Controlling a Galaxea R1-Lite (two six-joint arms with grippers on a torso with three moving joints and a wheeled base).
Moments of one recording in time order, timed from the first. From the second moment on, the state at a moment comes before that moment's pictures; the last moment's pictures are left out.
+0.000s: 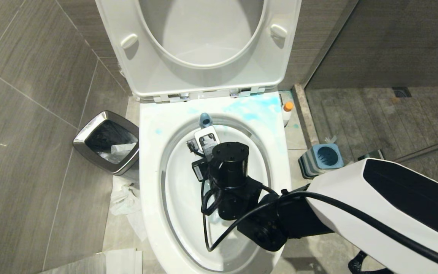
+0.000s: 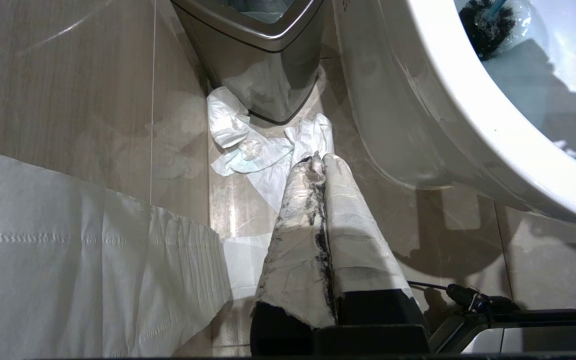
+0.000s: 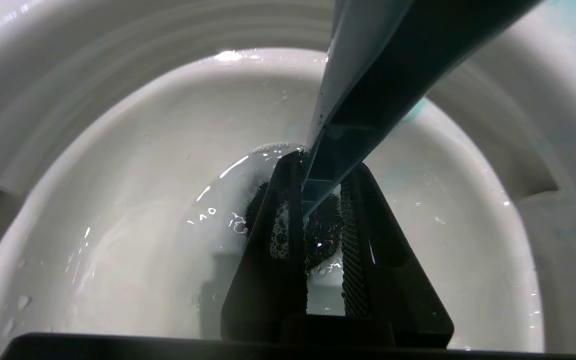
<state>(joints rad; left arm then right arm) 0.00 0.00 0.00 0.00 0.00 0.00 0.89 2.32 -1.45 -0.89 -0.64 -0.26</state>
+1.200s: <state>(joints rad) 0.00 0.00 0.00 0.00 0.00 0.00 0.99 1.95 -1.44 -0.75 -0.72 -0.26</state>
